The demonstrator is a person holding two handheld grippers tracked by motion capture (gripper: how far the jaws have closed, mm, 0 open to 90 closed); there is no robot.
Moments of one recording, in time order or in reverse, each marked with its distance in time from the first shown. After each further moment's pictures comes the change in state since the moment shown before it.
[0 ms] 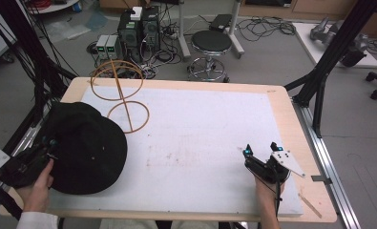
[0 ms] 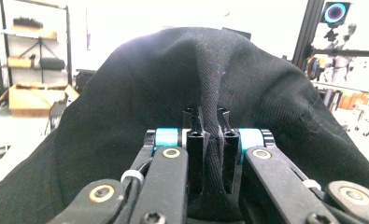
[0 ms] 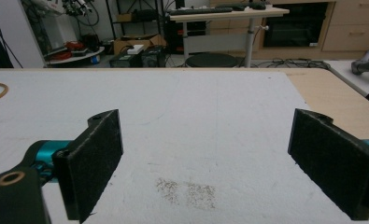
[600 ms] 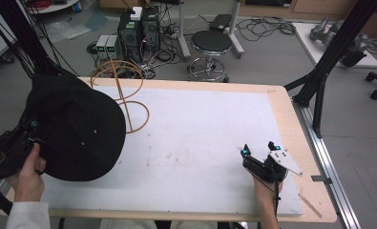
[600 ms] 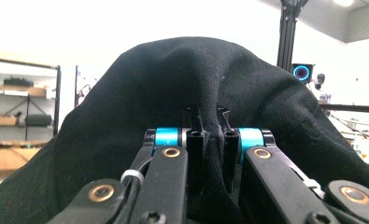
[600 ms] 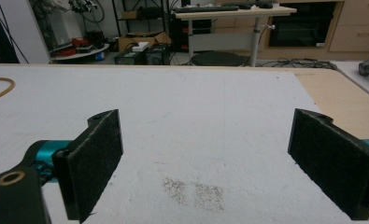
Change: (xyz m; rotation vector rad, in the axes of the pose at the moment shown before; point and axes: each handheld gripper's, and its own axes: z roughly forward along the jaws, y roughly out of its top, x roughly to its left) left arm -0.019 0.062 0.010 -0.210 -0.059 0.023; right arm 0.004 0.000 0.003 0.012 0.024 -0.010
